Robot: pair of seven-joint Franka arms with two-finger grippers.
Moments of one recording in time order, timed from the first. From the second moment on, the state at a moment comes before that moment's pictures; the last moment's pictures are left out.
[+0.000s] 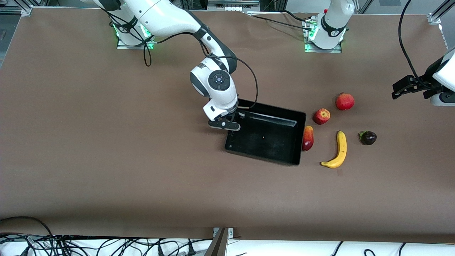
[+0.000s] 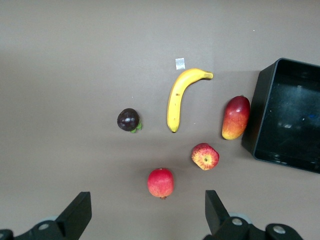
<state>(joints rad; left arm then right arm) -0.06 0.00 0.10 -1.67 0.04 1.66 0.02 0.73 0.79 0.07 -1.43 0.00 2.32 0.96</state>
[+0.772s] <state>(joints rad) -0.06 0.00 0.09 -1.66 0.08 1.66 0.03 0.43 0.59 0.05 -1.41 0.03 1.93 0.46</state>
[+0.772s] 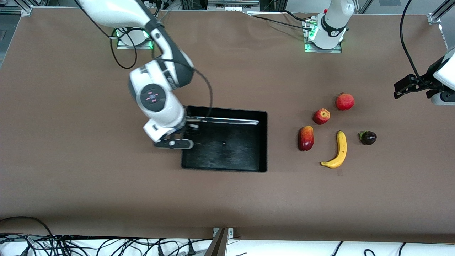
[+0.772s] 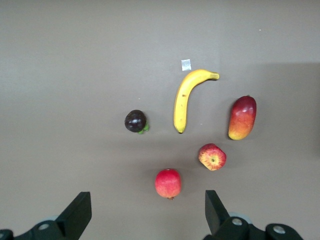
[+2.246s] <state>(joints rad) -0.06 0.00 0.09 -1.66 0.08 1.64 0.03 0.22 0.33 -0.24 -2.19 0.08 2.47 -0.07</state>
